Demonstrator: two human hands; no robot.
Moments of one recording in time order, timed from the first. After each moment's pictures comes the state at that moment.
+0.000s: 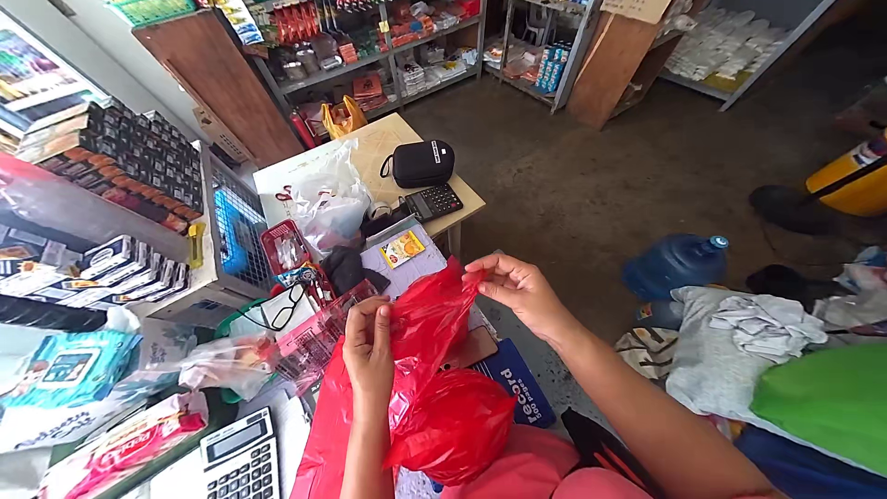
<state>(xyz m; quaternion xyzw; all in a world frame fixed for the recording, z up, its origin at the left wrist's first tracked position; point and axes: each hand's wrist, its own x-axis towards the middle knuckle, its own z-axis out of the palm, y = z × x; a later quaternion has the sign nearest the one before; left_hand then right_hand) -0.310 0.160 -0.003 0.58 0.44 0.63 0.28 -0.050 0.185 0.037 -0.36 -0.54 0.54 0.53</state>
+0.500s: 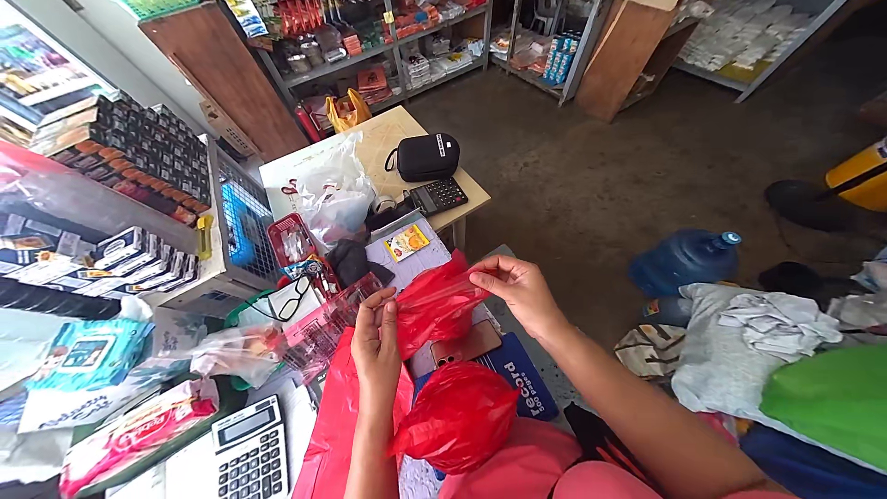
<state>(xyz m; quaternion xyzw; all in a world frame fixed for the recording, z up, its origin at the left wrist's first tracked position) -0.307 0.152 0.000 0.59 0.44 0.61 0.29 -0.066 0.184 0.026 -0.44 -0.50 0.51 0.55</state>
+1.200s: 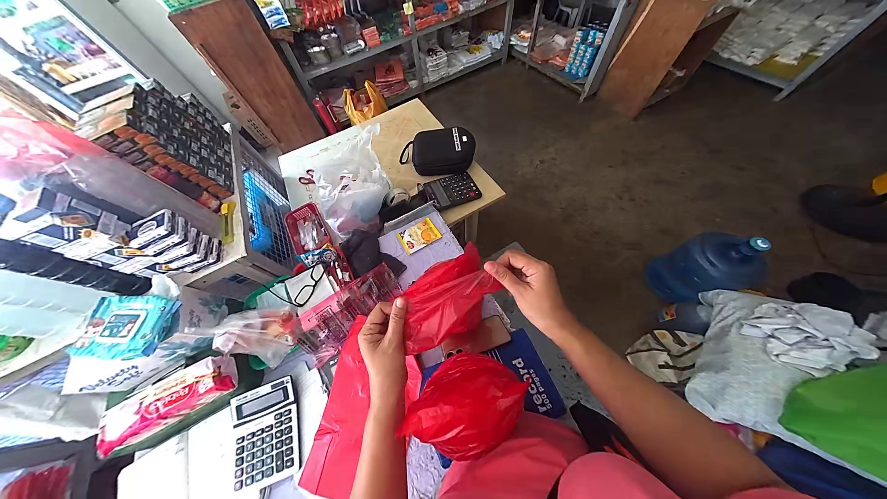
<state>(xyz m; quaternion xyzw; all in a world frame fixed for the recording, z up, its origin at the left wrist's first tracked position) -0.305 0.140 -0.007 0.44 0.48 0.66 0.38 -0.063 0.189 0.008 -0.47 -0.62 0.34 0.53</state>
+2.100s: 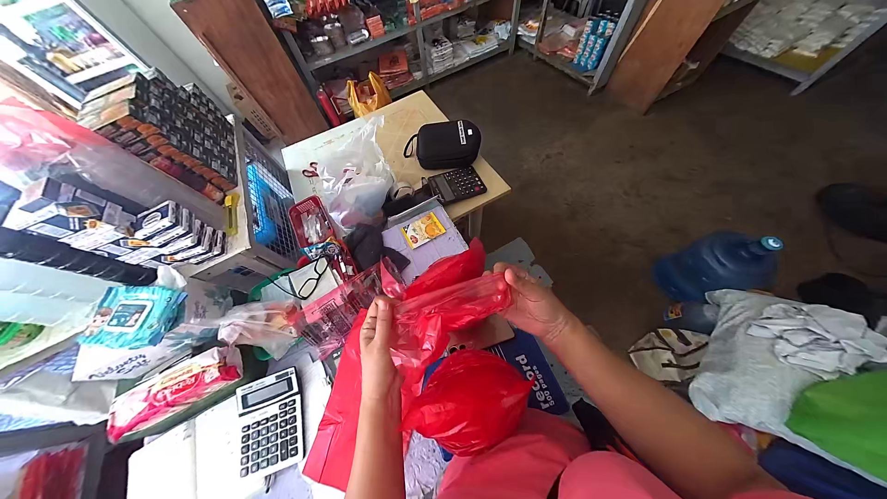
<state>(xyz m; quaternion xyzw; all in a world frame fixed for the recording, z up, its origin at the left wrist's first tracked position) -0.318 0.131 -0.001 0.35 0.41 0.67 0.52 -0.070 0.181 -0.012 -0.14 -0.31 0.80 0.50</state>
